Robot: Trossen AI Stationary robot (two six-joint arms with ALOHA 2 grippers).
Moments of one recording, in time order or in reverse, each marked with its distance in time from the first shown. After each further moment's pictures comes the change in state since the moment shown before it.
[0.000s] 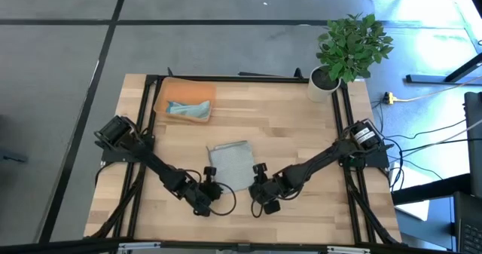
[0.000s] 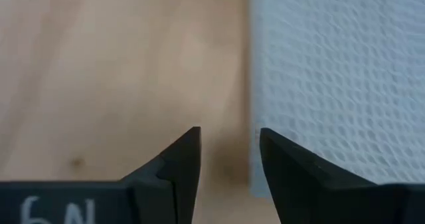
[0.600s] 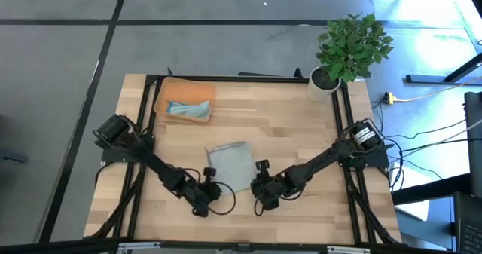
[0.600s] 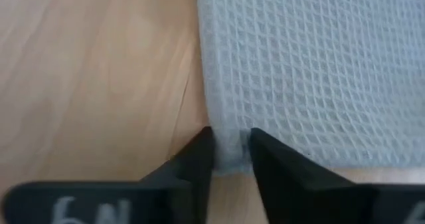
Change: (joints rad) left arm -0.004 -0.029 -0.003 -0.005 0.076 -0.001; right arm -0.002 0.000 -0.086 0.090 0.162 0.006
